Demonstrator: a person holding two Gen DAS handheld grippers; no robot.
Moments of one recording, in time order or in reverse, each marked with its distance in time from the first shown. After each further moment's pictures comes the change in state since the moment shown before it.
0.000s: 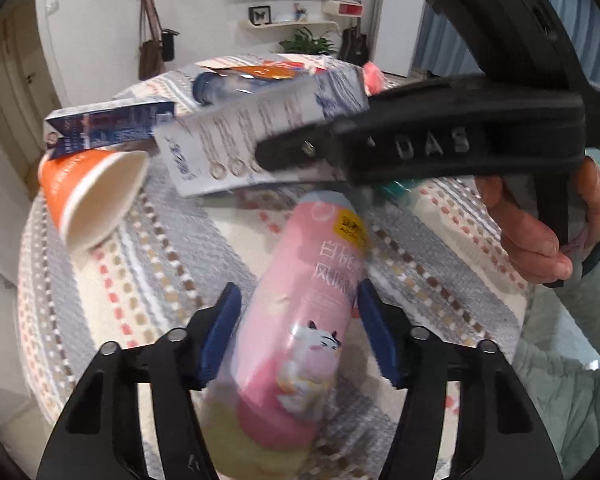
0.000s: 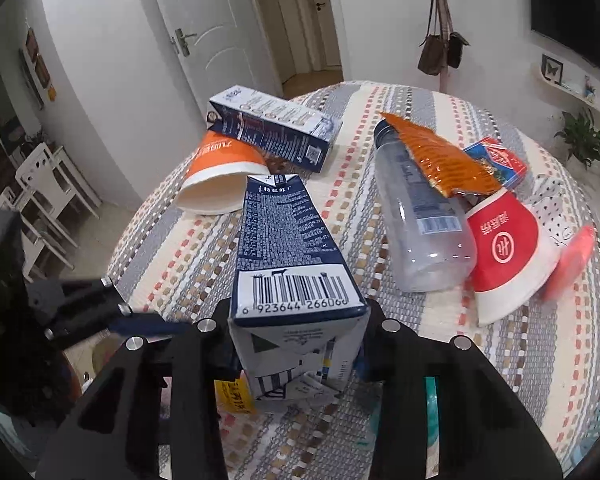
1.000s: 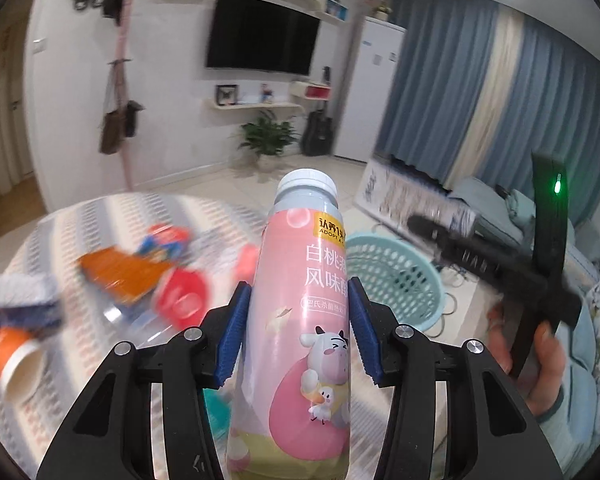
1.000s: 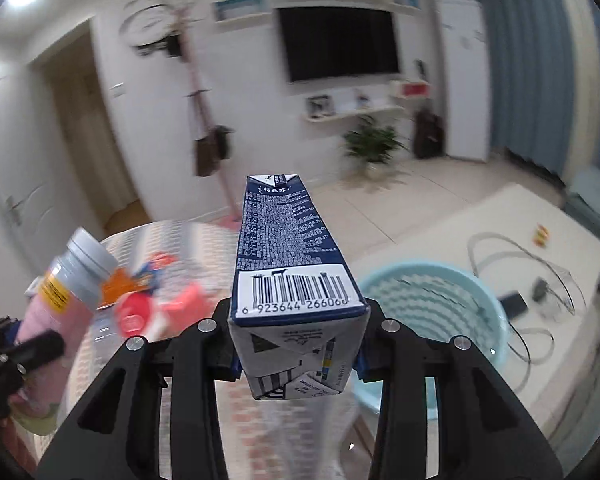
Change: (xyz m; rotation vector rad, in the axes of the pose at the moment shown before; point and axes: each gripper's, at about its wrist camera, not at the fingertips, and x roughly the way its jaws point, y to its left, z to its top) left arm -0.001 -0.119 0.154 -0.042 -0.297 -0.149; right arm -0.209 -0.193 -0.082 0.498 -0.389 -0.598
